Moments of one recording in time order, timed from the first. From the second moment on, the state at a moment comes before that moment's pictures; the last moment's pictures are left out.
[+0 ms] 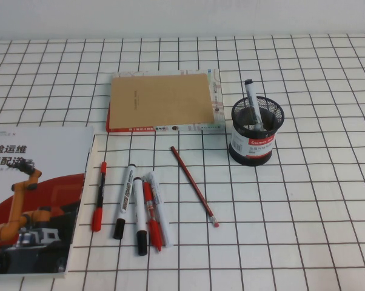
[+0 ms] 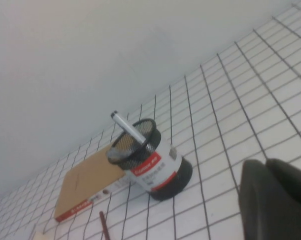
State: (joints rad) right arm 0.10 -0.01 0.03 0.64 0.11 0.05; left arm 0.00 -0.01 0.03 -0.06 0.38 0.12
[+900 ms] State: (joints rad) right arm 0.10 0.89 -0.63 0.62 0.54 -0.27; left arm 0.00 -0.01 0.03 -0.06 0.38 0.12
